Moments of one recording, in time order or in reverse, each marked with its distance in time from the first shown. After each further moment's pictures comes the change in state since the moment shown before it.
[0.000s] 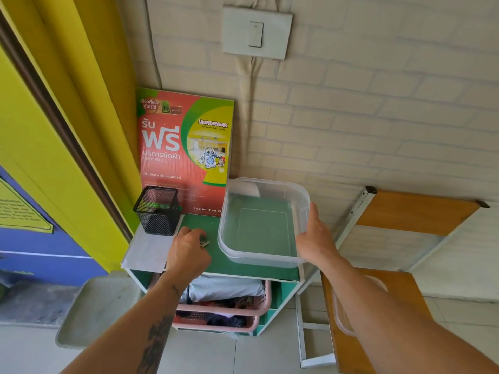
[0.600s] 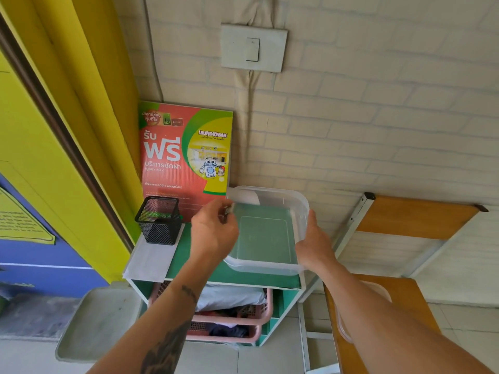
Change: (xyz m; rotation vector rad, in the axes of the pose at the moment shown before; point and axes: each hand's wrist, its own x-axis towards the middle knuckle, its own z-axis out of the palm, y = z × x) left_hand -0.006 0.093 -0.047 -0.511 0.267 0.117; right_hand -0.001 -0.002 0.006 0.025 0.002 0.021
